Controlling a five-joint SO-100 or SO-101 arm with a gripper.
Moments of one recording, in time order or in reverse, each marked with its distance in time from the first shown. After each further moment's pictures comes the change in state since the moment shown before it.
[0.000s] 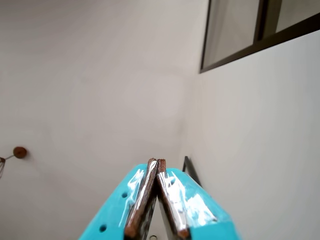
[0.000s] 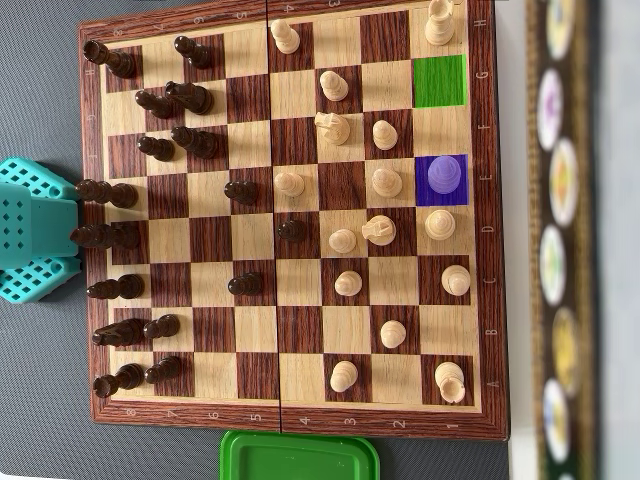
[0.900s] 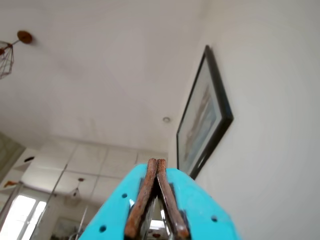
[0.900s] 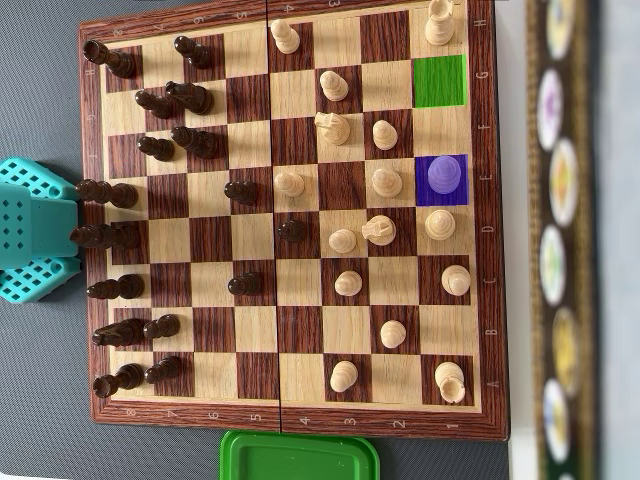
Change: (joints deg) arm 0.1 0.1 -10.9 47.8 0.0
